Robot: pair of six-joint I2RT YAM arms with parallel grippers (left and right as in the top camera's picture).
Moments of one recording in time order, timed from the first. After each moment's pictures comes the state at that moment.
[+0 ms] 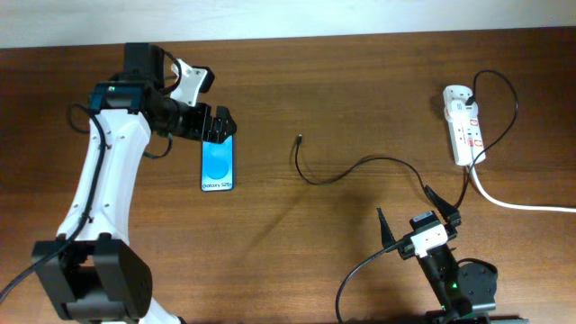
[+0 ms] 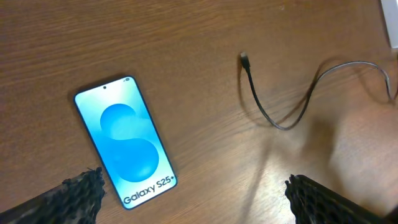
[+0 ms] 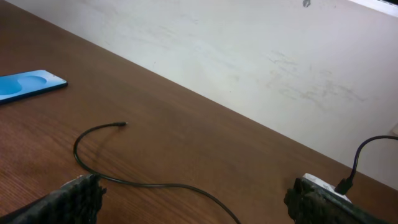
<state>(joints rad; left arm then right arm) -0.03 1.78 1.64 -1.05 0.43 0.18 0.06 0.01 0.01 -0.05 -0.27 -0.34</state>
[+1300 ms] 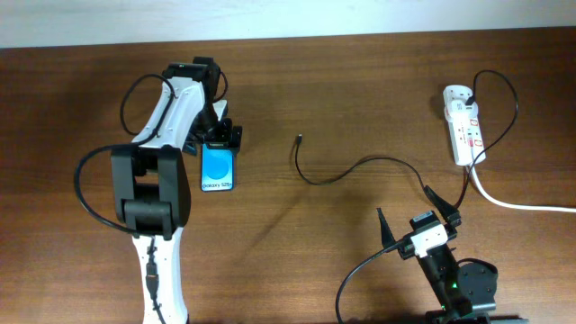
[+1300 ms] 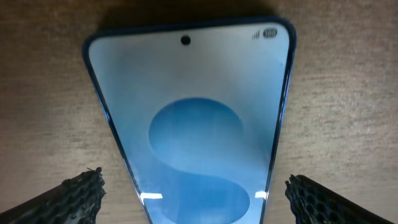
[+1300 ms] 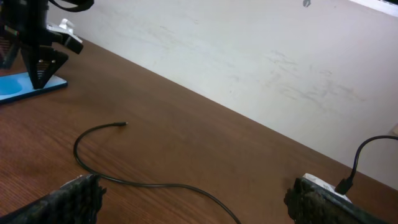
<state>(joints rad) -0.14 2.37 1.98 -1.29 0.03 -0.04 0.06 0.01 0.01 -0.05 -0.27 -0.34</state>
